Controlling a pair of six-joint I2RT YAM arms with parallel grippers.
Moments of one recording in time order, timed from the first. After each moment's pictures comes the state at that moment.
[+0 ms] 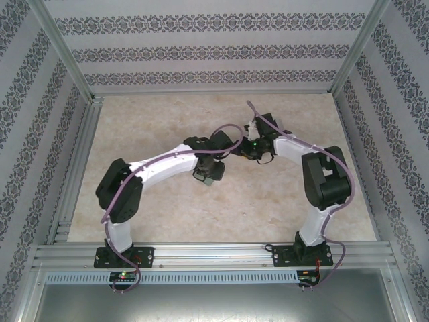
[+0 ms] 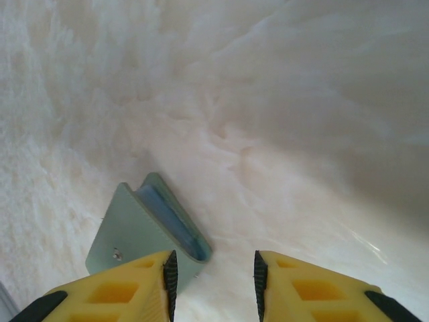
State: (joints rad) left arm -0.77 1.84 1.44 -0.83 -0.03 -0.50; right arm 0.31 1.86 1.17 -0.34 -0.57 0.48
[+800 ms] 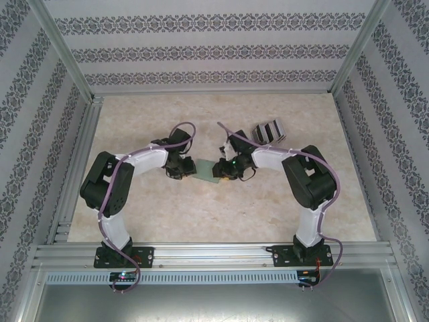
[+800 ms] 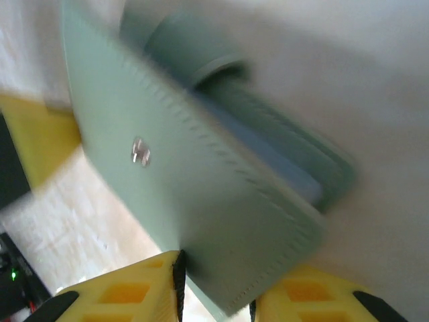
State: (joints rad) left arm -0.43 1.84 1.15 -0.56 0.20 -0.71; right arm 0.55 1.90 1.09 -0.34 -0.60 0.54
